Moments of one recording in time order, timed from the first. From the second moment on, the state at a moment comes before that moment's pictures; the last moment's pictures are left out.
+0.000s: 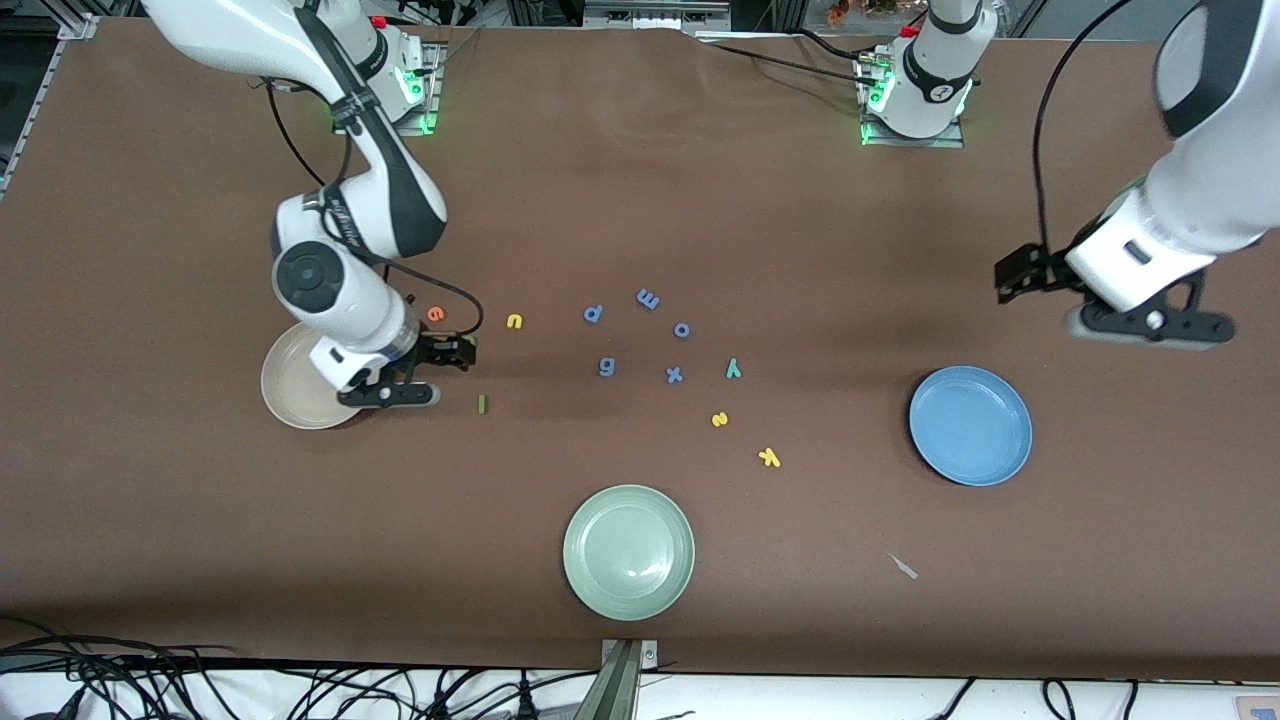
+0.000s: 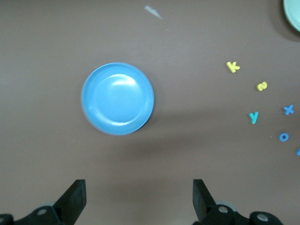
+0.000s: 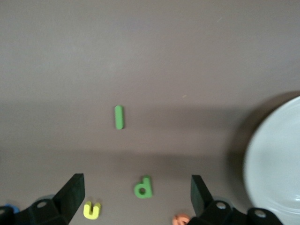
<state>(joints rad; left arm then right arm) -0.02 0.17 -0.14 -1.56 0.03 1.67 -0.05 0.27 0.42 0.10 -1.94 -0.01 2.36 0.35</state>
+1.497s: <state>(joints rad) -0.45 0.59 -0.13 -1.83 -0.05 2.40 -0.27 0.32 0.48 0.10 -2.12 -0.01 2.51 0.38</state>
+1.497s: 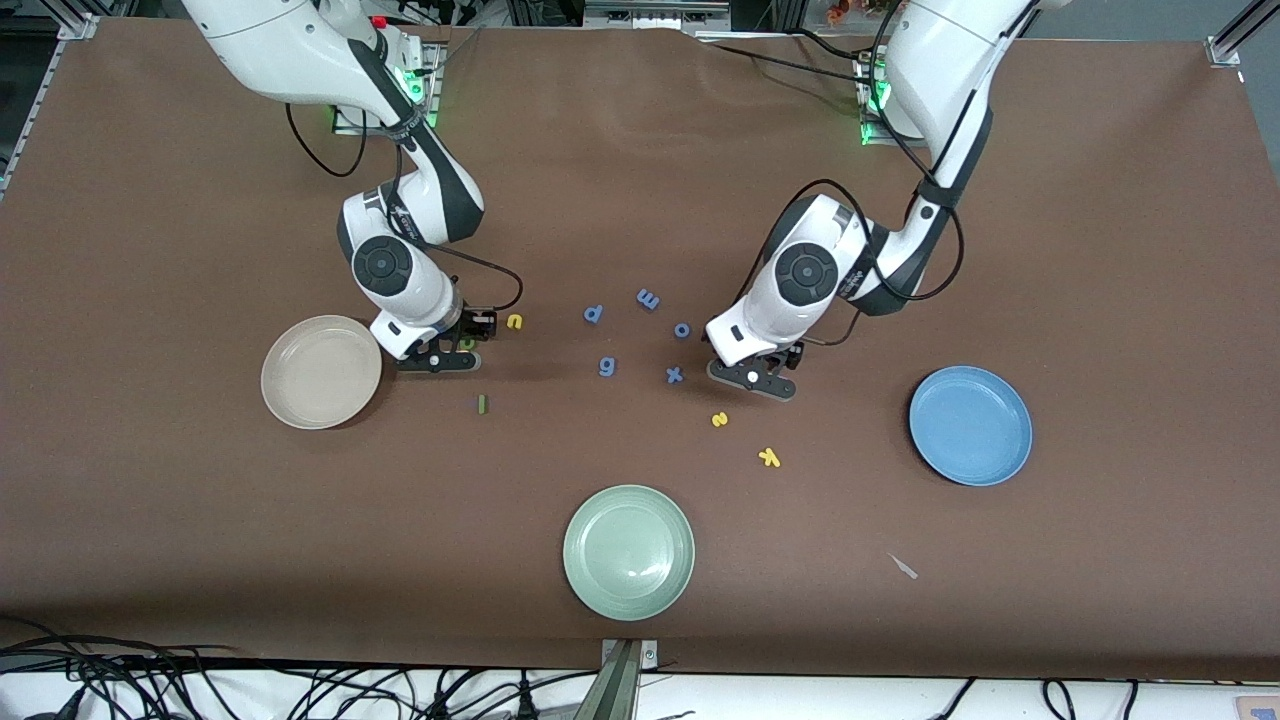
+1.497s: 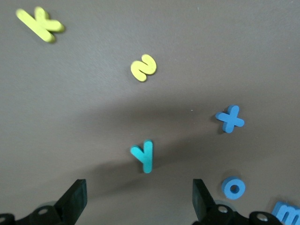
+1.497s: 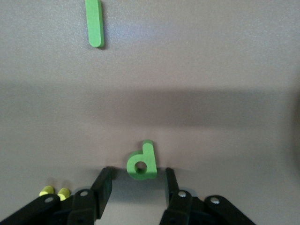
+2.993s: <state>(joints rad) -0.38 0.62 -0.09 -1.79 -0.05 2.50 -0.32 0.31 0.45 0.03 -1.99 -0.01 2.29 0.32</state>
